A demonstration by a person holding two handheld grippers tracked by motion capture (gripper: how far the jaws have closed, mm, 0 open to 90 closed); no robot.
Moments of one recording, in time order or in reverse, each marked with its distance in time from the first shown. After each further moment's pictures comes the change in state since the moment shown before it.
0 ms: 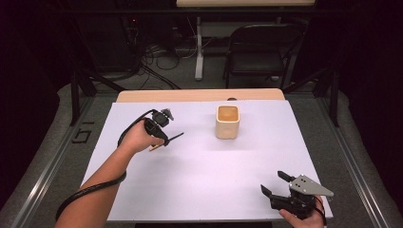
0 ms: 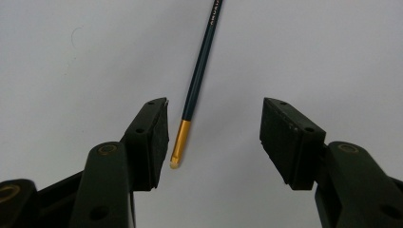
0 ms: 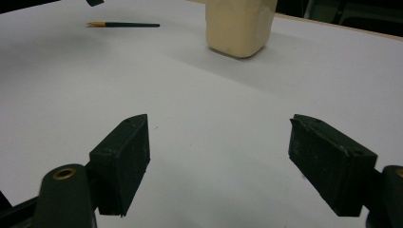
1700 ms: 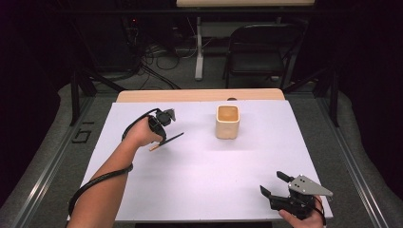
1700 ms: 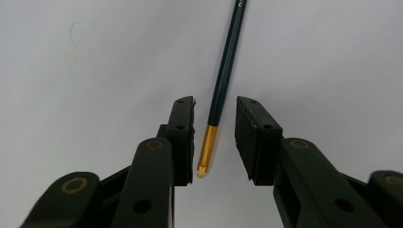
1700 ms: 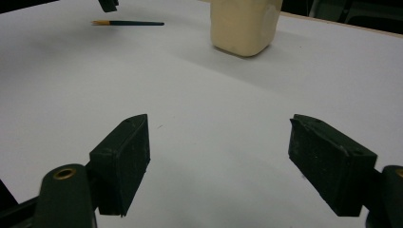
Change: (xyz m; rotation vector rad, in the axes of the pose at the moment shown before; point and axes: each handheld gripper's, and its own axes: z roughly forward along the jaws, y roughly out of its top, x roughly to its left) left arm 0.013 0.015 0.025 0.122 0.016 0.062; right arm 0.000 0.000 0.000 0.013 0.015 -0.003
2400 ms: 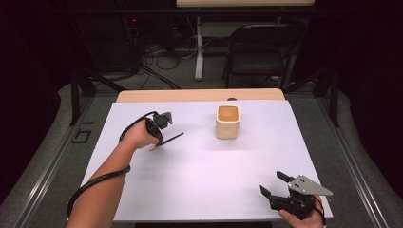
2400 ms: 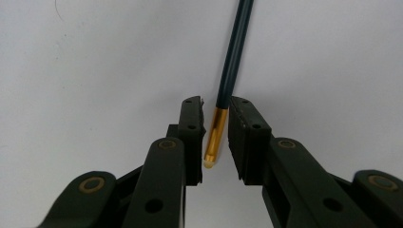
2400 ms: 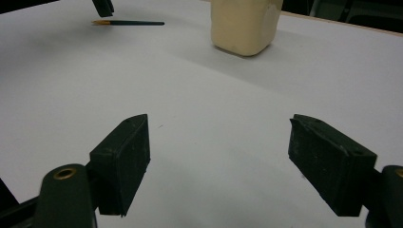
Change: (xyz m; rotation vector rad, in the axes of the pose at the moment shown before) left arm 0.007 -0.010 0.011 0.030 -0.010 0.003; right arm 0.000 0.000 0.000 -0.001 0.001 0.005
